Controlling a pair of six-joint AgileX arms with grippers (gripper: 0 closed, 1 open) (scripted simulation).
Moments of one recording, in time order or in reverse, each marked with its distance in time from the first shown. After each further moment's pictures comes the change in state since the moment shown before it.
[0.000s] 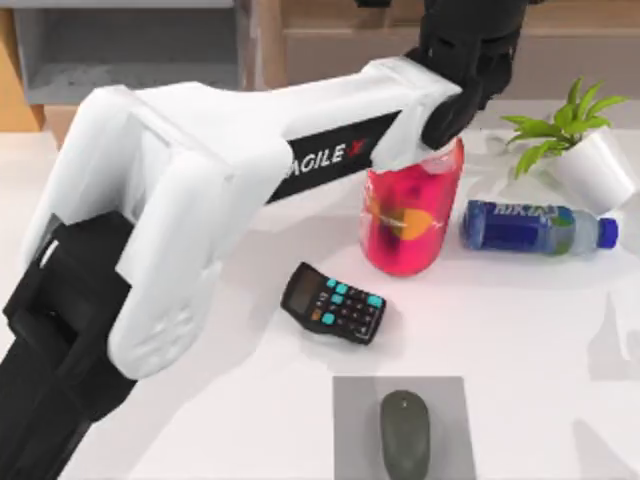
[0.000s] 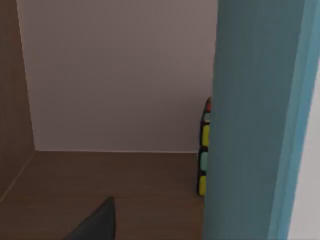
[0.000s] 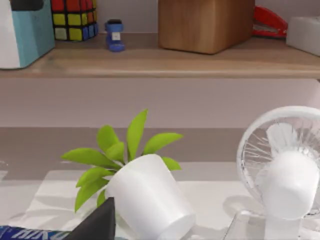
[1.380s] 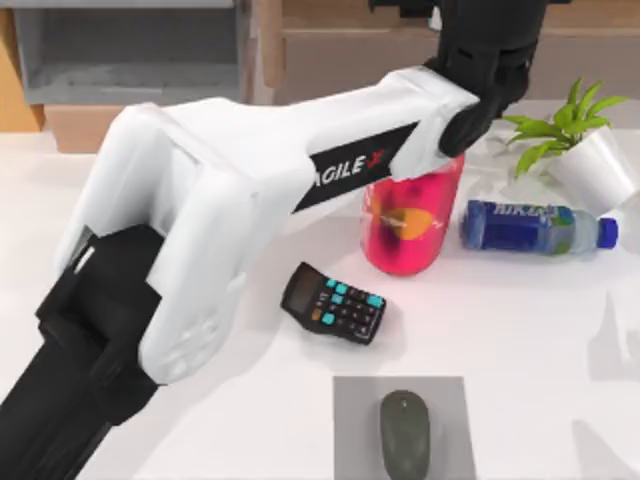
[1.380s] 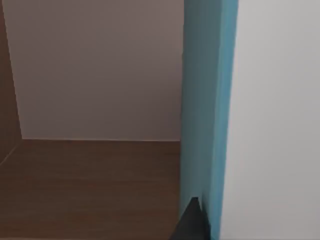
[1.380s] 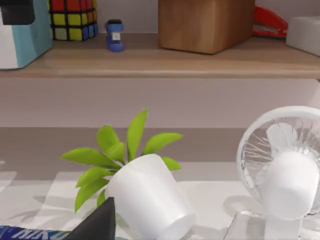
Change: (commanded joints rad) left arm -0.025 0.078 0.093 -0.023 -0.026 -0.001; right arm 0.000 0.000 0.000 0.000 0.000 0.000
